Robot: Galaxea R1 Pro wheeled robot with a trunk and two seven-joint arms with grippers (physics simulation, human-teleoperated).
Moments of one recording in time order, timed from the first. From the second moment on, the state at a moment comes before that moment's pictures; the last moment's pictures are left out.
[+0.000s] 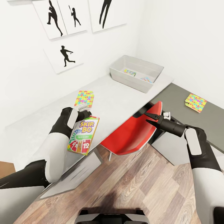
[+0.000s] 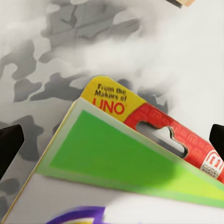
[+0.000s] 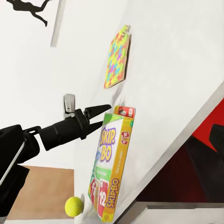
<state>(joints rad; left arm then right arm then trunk) -1.24 -0.14 0.26 -0.69 0.18 0.74 0.21 -0.84 -0.18 -0.23 -1.20 -0.71 1.04 0.69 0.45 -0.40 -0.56</state>
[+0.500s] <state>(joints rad) -1.24 -0.14 0.26 -0.69 0.18 0.74 0.21 -0.84 -0.18 -0.23 -1.20 -0.71 1.04 0.69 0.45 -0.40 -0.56</state>
